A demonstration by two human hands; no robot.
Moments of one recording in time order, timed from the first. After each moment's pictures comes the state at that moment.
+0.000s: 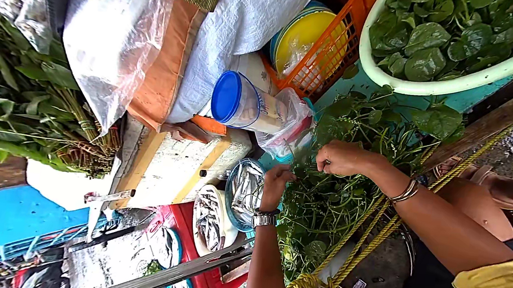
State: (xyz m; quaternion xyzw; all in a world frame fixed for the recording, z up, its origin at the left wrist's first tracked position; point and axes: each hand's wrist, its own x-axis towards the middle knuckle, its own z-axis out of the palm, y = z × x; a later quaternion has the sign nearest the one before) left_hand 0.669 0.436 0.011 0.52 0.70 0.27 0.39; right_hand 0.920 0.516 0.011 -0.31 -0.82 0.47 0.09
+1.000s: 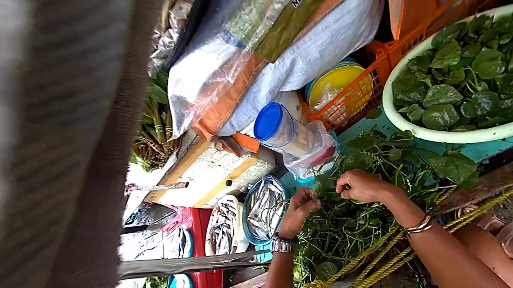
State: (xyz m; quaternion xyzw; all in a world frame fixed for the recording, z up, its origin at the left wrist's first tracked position) left_hand 0.690 0.411 0.026 0.54 0.59 0.36 0.48; right_hand 0.925 0.517 0.013 -0.30 -0.81 0.50 0.09
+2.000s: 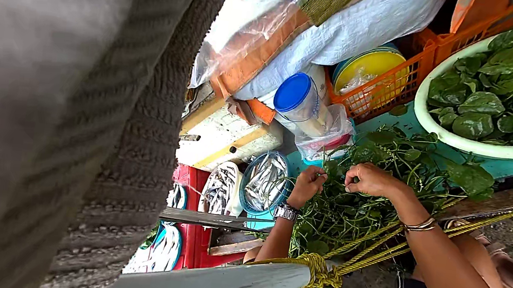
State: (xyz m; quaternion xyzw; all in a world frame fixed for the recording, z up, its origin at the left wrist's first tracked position) left_hand 0.711 0.422 0.028 0.52 0.70 0.29 0.40; right_hand 0.922 0.512 0.011 -0.31 -0.82 0.48 0.06
